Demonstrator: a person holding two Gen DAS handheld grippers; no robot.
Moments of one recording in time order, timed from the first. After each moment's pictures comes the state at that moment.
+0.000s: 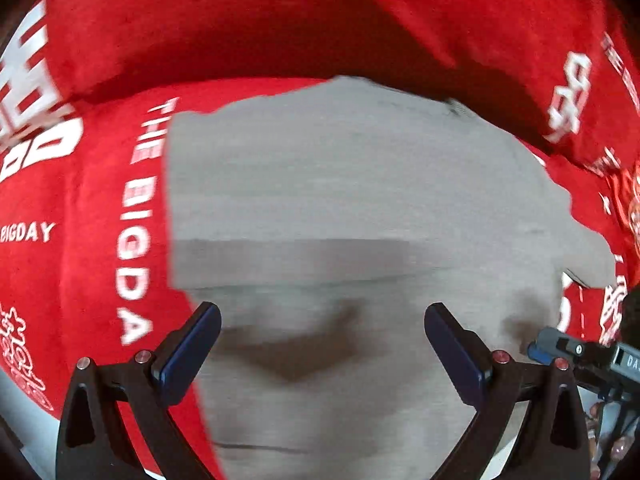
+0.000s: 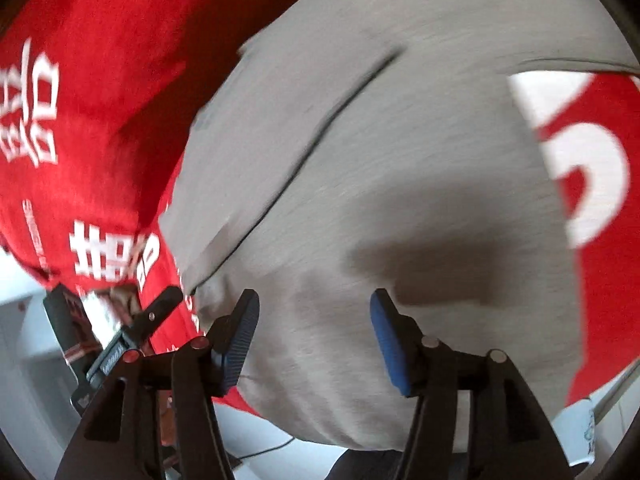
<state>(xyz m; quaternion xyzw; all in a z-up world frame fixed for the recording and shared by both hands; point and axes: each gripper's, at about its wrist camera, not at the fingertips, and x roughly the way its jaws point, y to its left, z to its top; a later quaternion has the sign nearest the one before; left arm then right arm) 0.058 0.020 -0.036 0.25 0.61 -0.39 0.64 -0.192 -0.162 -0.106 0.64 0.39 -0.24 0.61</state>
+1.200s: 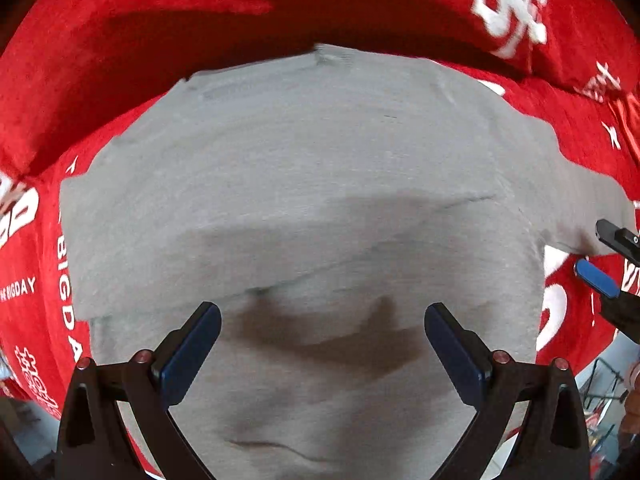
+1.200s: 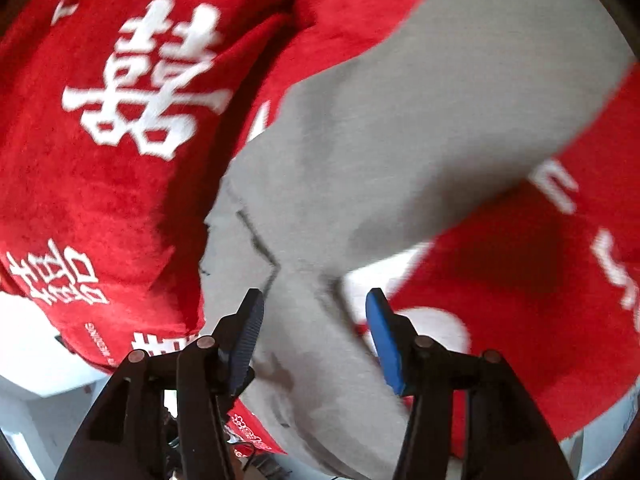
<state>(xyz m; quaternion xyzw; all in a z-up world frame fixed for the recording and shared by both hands) -0.082 -0.104 -0.040 0.36 0.59 -0.40 0.61 -0.321 -0.275 -0.137 0.73 0.25 -0.28 0.57</state>
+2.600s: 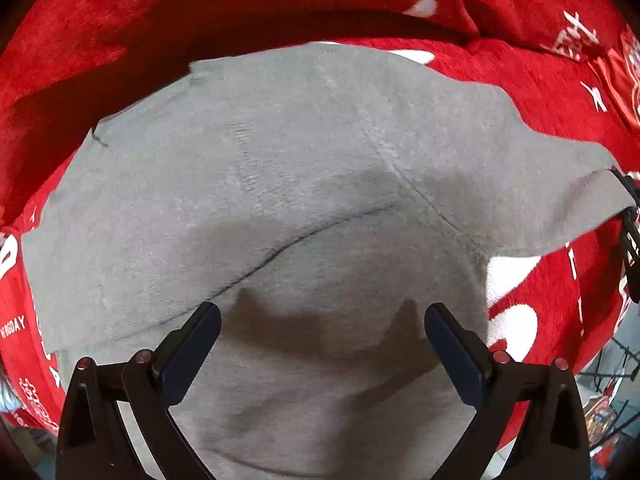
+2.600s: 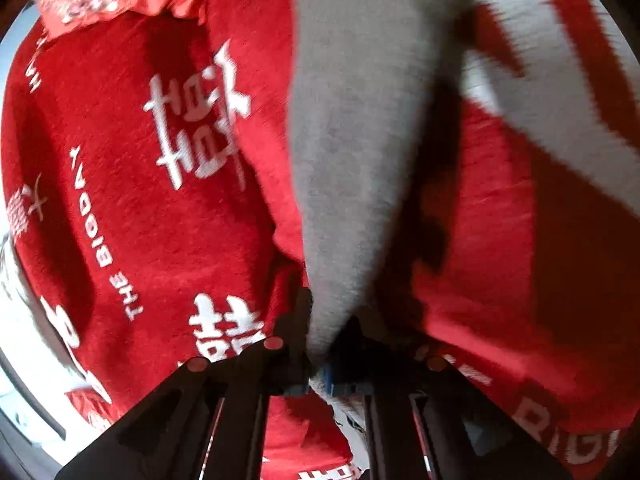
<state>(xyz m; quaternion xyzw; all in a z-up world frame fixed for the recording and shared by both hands) -0.196 -0.181 -0.031 0.40 0.57 -0.40 0.59 -0.483 -0.345 -0.179 0.81 -0.11 -0.33 0.48</state>
